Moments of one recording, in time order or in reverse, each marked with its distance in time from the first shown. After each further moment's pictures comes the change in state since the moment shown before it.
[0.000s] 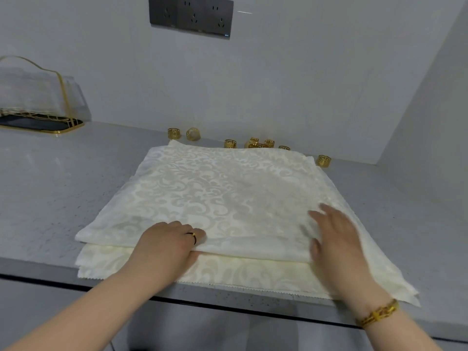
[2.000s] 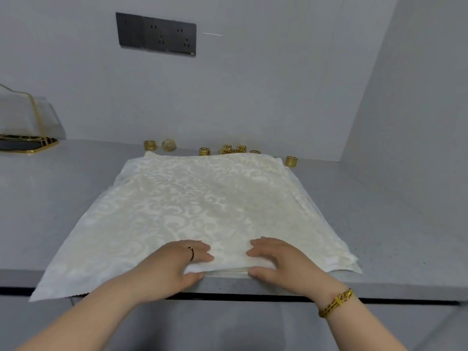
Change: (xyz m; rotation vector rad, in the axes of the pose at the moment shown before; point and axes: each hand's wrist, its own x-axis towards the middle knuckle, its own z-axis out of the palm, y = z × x) left_hand 0.001 0.048 -0.012 -0.501 -0.384 -0.033; right_hand -0.031 -0.004 -0.024 0.505 -0.604 -0.134
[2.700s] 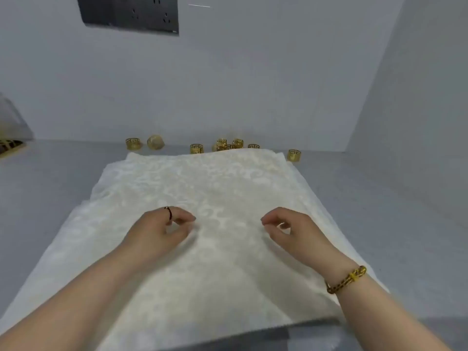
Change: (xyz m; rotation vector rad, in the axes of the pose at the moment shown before) left_hand 0.074 -0.041 -0.047 -0.412 0.395 -0.170; right_hand 0.070 0.019 -0.040 0.264 0.263 0.183
